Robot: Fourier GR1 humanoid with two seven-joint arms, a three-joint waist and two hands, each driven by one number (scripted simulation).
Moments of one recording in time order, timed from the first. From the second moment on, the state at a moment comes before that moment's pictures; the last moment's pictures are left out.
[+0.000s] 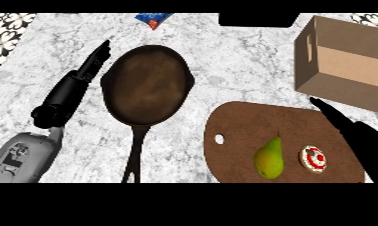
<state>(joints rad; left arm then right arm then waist) -0.28 0.48 -0.25 -1.48 0.12 0.02 -0.10 -0.12 -0.82 0.35 -2.22 -0.01 0.08 1.17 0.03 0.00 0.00</state>
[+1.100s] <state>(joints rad) -0.23 0.46 -0.20 -1.54 0.08 -0.01 -0.08 -0.23 -0.66 0.54 -1.93 0.20 0.09 1.17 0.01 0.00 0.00</state>
